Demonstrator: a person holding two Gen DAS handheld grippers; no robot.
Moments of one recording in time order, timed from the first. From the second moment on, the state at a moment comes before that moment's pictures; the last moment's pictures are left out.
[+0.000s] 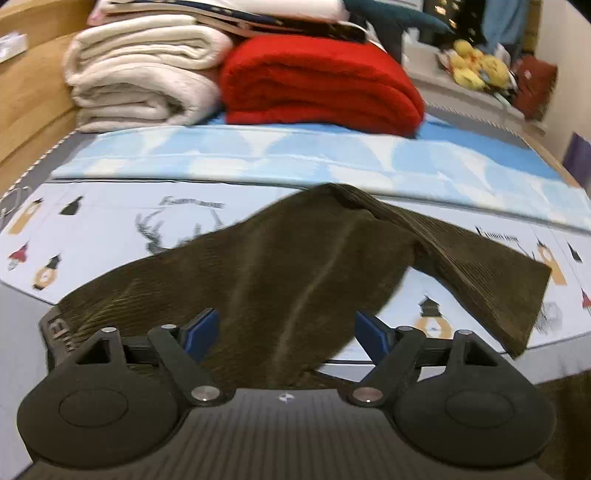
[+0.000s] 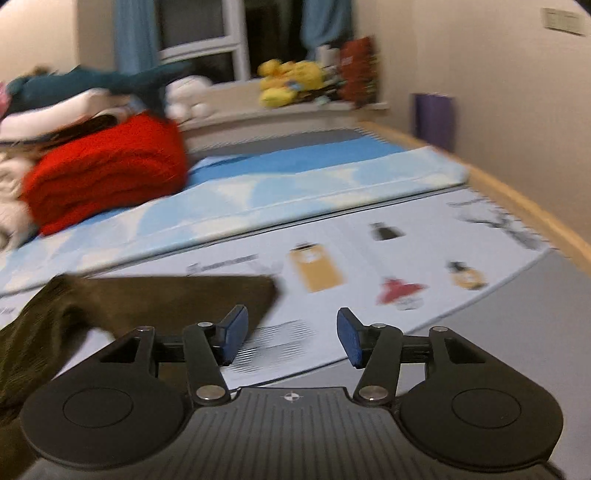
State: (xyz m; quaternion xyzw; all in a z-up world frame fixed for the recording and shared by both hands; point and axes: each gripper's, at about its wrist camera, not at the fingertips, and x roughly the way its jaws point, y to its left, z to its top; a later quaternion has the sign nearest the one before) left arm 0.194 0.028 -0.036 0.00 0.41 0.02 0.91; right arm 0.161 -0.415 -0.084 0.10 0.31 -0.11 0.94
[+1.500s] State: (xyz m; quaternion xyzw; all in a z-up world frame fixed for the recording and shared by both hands) left arm 0.302 -0.082 -0.133 0.13 0.37 -0.20 0.90; right arm 0.254 -0.399 -0.033 0.00 0.25 -0.03 0.97
